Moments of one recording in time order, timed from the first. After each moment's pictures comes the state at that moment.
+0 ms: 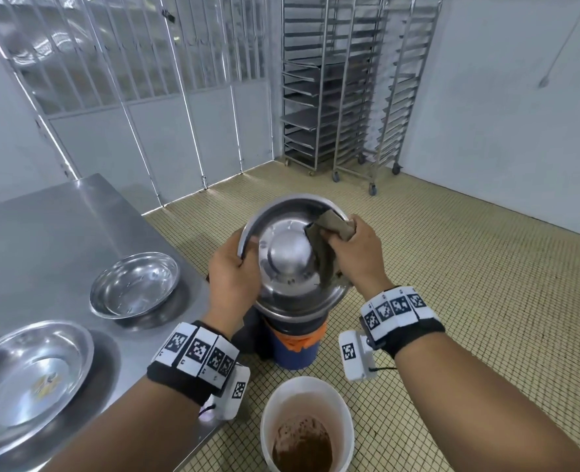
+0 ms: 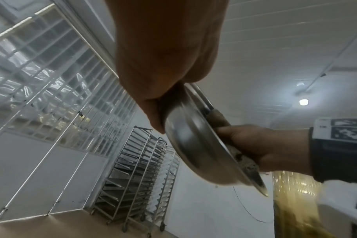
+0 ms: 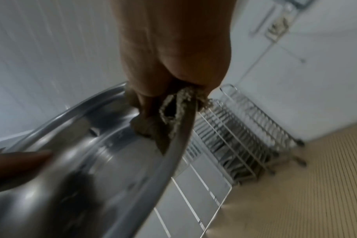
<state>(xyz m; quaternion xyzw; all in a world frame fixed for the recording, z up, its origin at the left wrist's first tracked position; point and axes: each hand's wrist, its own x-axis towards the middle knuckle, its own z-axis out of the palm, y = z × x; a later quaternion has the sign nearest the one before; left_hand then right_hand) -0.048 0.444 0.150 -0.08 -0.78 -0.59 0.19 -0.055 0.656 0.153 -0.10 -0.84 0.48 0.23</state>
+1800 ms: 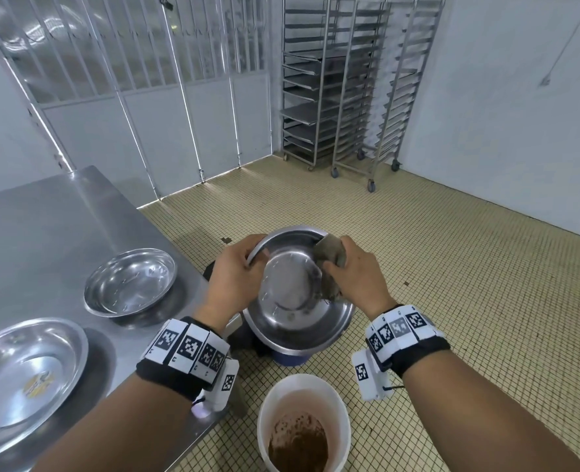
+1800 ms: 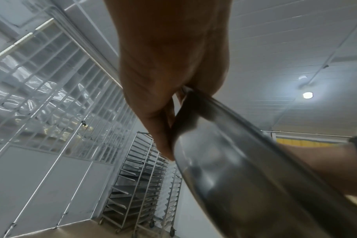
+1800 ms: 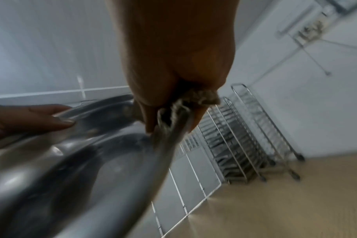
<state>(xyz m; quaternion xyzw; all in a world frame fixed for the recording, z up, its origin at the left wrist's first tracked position) -0.070 0.430 0.140 -0.17 -0.83 -0.52 0.08 -0.049 0.662 0.121 -0.04 -0.93 0.35 0.12</state>
